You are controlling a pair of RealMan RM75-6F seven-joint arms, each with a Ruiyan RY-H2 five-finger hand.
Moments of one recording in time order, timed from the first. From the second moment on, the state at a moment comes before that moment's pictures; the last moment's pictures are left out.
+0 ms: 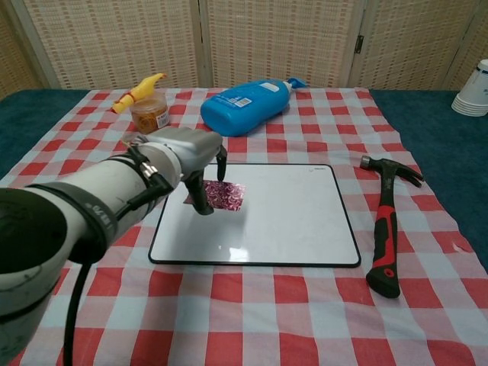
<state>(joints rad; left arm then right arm) -1.01 -1.92 -0.37 -1.57 0.44 1.32 1.17 0.11 -1.06 0.03 -1.53 -1.58 1.48 0.15</state>
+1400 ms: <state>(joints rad) -0.98 -1.81 -0.34 -1.43 0.45 1.25 1.08 0.12 -1.07 0.03 -1.52 -1.57 1.44 0.14</state>
